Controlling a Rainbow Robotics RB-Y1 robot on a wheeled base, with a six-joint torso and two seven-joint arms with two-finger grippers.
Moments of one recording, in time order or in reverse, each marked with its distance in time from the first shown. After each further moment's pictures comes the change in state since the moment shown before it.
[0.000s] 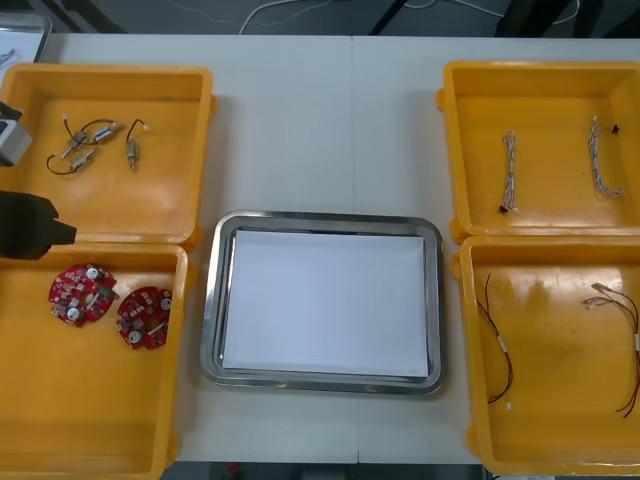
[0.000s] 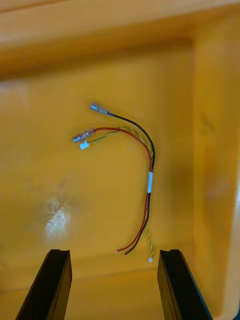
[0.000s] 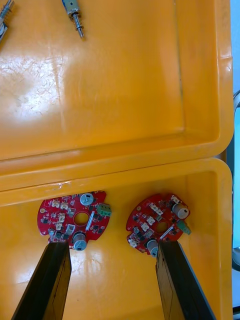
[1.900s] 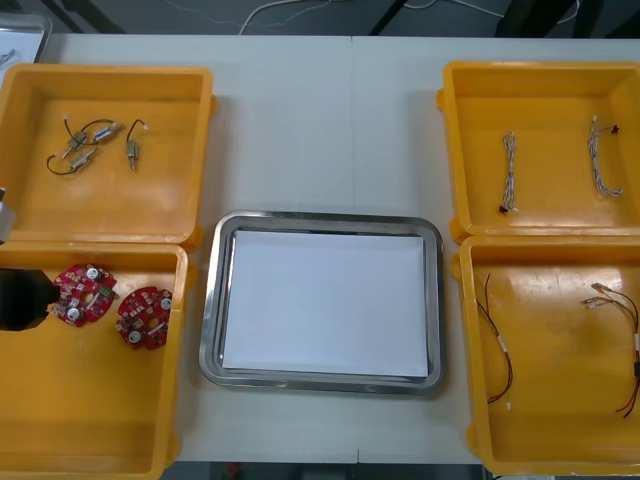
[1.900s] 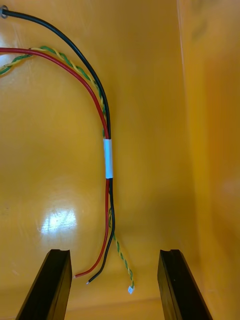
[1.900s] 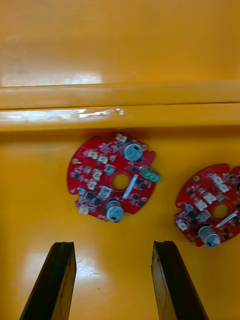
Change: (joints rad) right arm 0.200 0.151 -0.028 0.162 0.070 -0.275 0.238; left arm 0.382 -0.050 -0.032 -0.129 -0.182 -0.311 -0.002
